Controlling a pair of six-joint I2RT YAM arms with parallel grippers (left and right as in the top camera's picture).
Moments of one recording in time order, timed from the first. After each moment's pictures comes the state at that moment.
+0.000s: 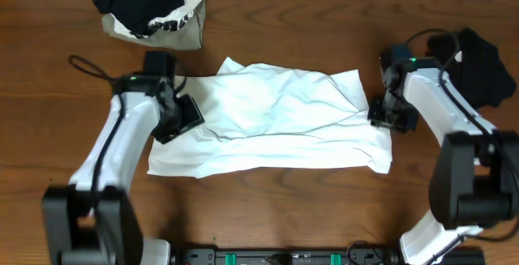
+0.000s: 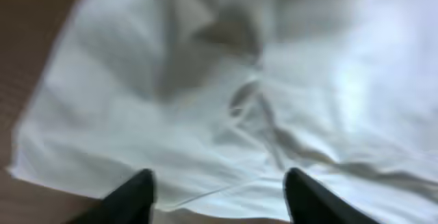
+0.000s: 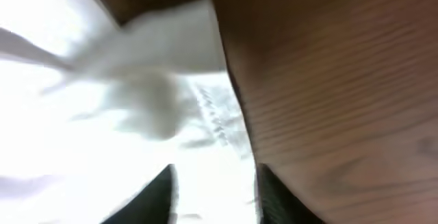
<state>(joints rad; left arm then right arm) -0.06 1.57 1.14 -0.96 0.13 -0.54 0.06 1.82 1.28 -1.04 0.12 0.40</state>
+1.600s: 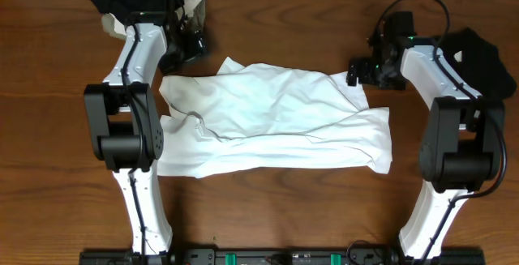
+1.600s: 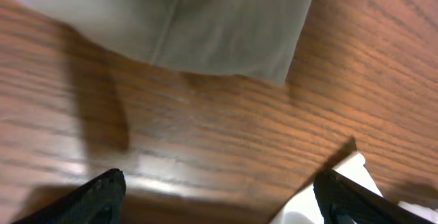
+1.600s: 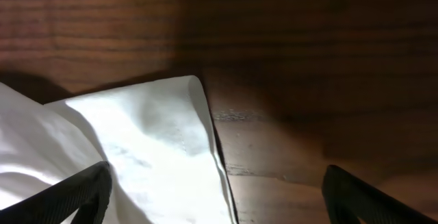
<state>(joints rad) 0.00 2.30 1.85 -0.84 0.20 -0.38 0.02 2.10 1.51 -0.73 -0.14 0.11</state>
